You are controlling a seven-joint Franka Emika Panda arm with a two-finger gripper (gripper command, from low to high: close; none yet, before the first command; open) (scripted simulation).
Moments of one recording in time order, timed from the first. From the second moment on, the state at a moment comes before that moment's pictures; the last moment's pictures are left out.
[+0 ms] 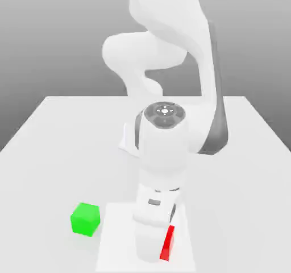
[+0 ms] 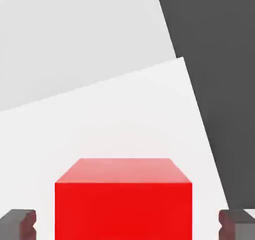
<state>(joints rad) 0.26 0.32 -0.16 -2.55 0.18 2.87 -0.55</state>
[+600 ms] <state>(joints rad) 0.06 -0.02 -0.33 -2.68 -0.05 2.67 -0.91</state>
